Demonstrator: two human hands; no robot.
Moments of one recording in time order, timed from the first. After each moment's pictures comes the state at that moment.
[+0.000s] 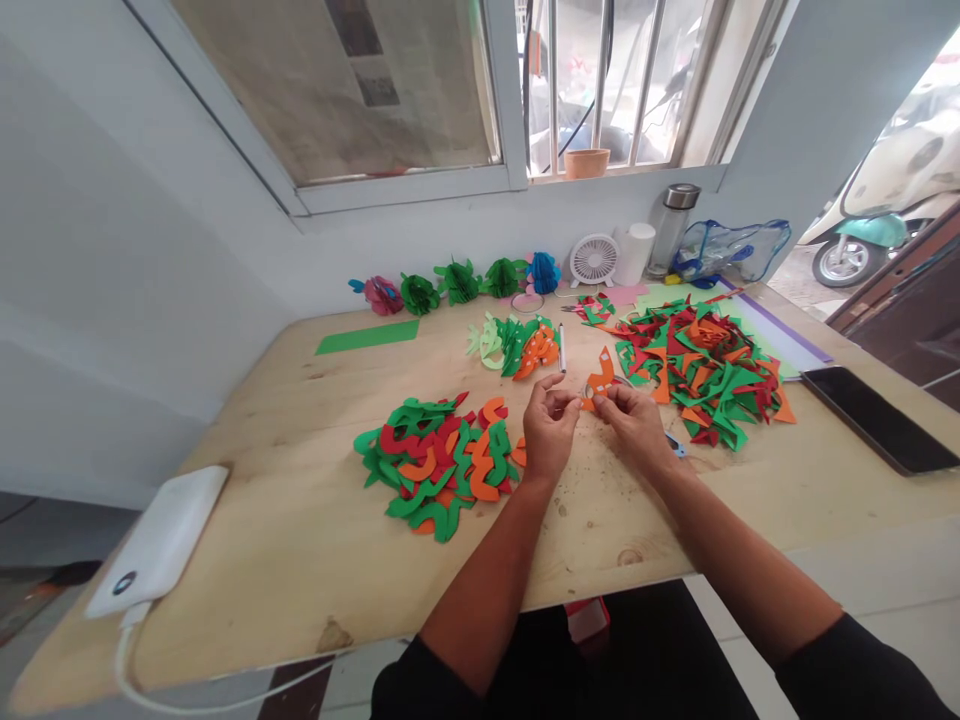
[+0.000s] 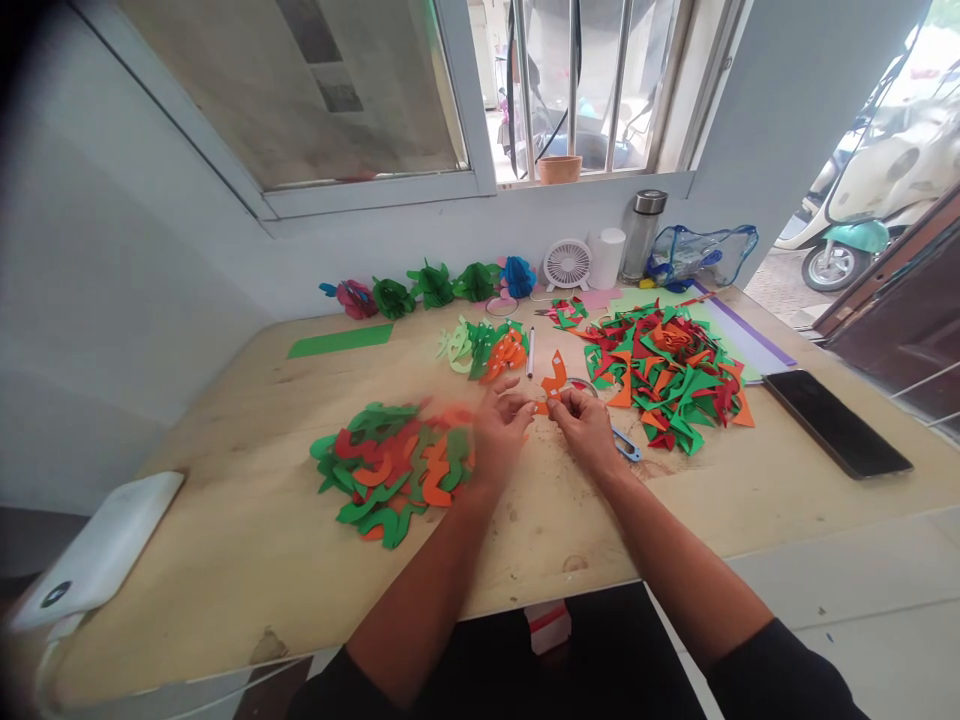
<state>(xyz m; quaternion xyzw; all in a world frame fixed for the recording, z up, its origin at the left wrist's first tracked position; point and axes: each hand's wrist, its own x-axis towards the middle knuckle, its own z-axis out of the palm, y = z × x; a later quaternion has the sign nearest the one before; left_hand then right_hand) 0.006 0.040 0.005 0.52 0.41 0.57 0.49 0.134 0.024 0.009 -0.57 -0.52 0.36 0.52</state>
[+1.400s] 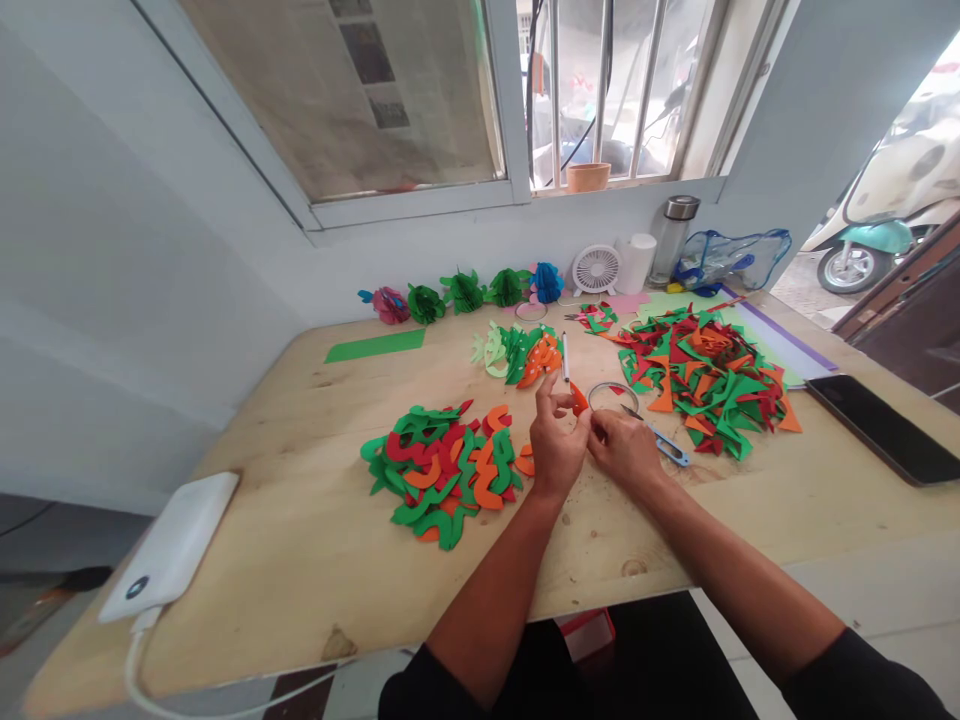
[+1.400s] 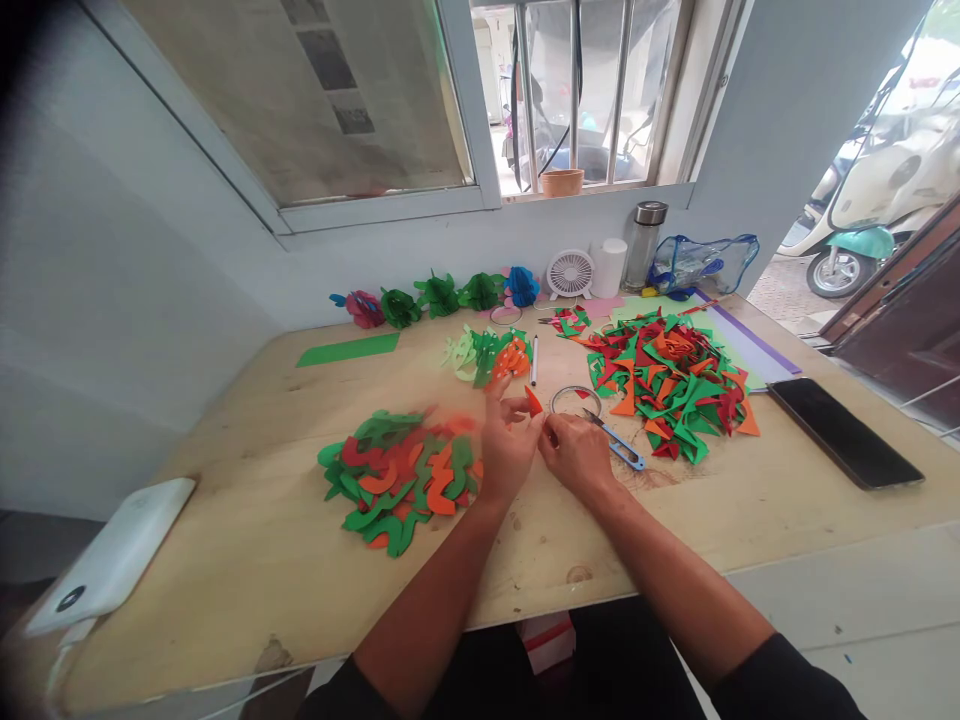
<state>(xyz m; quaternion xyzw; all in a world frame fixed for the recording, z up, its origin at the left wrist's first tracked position) 0.007 0.032 0.010 0.59 0.45 0.57 0.36 0.118 0.010 0.009 -0.65 -0.70 0.04 0.29</state>
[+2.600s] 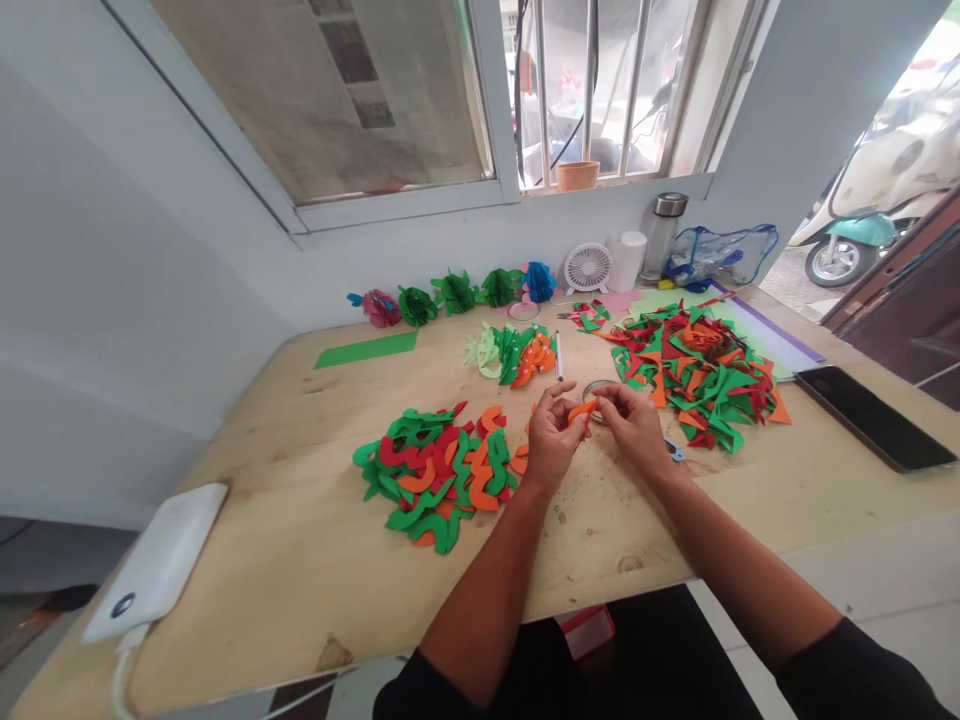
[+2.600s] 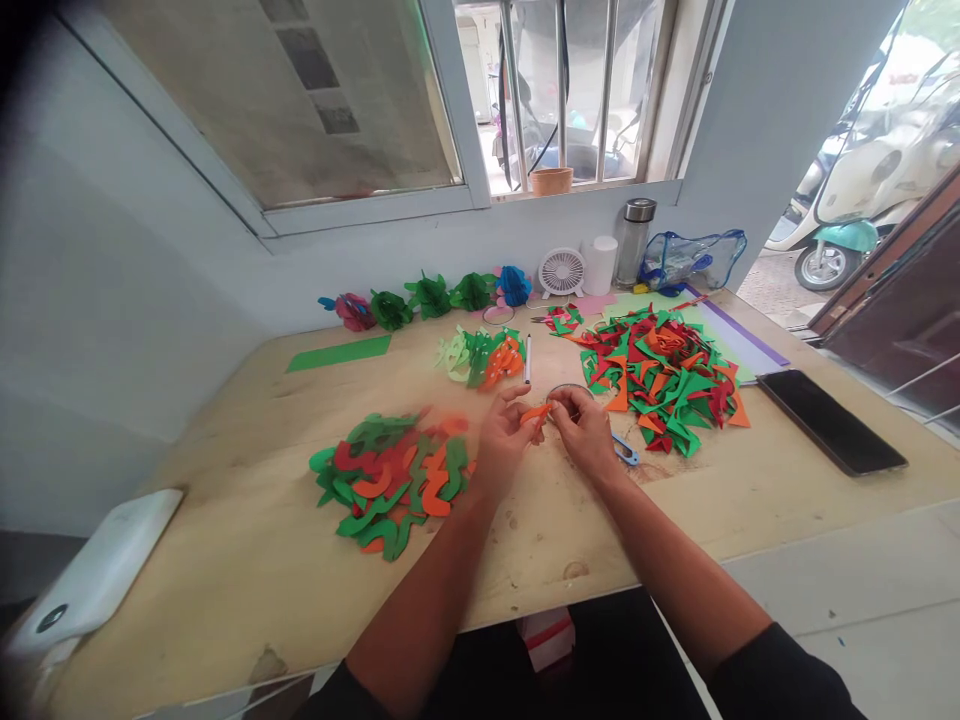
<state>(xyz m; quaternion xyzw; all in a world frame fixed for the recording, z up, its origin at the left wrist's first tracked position) 0.008 0.037 0.014 0.49 0.32 0.53 0.61 0.135 0.023 0.012 -0.58 -0.53 0.29 0.54</state>
